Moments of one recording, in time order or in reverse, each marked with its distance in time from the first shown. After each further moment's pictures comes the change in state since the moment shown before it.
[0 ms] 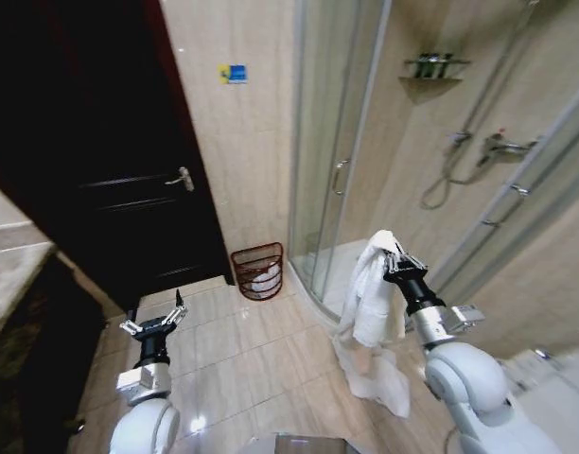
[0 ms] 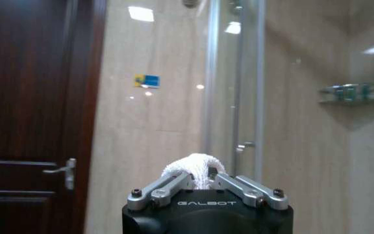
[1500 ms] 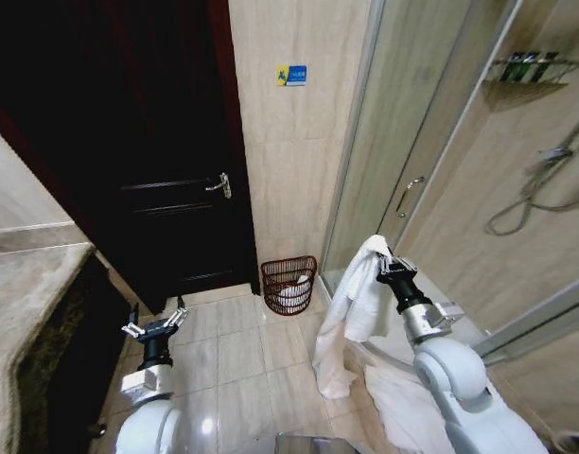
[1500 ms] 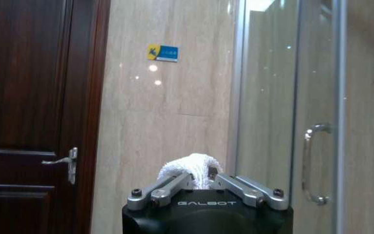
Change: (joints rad) left arm -0.010 0.006 0.028 0.022 0.009 -0.013 -0.014; right arm 0.034 0.023 -0.044 -0.083 -0.040 0.005 0.002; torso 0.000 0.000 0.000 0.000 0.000
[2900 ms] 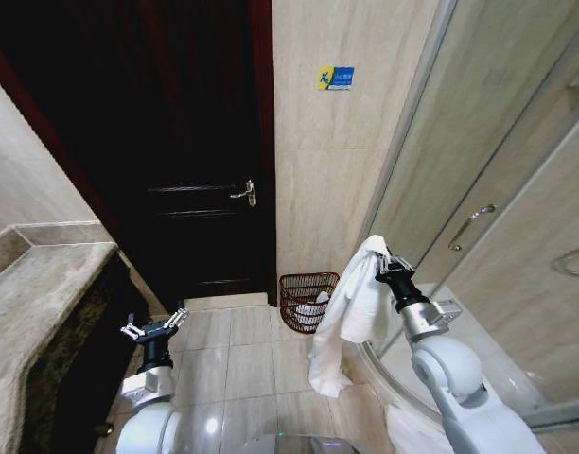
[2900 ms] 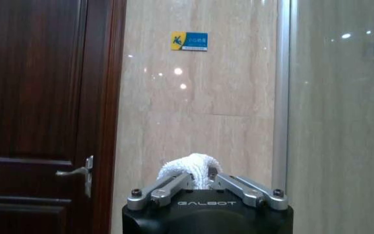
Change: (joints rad) left arm 0.014 -0.020 0.008 -0.024 0.041 -0.006 -0.011; right arm 0.015 0.012 0.006 -0.018 0.016 0.016 -0.018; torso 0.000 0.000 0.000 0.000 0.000
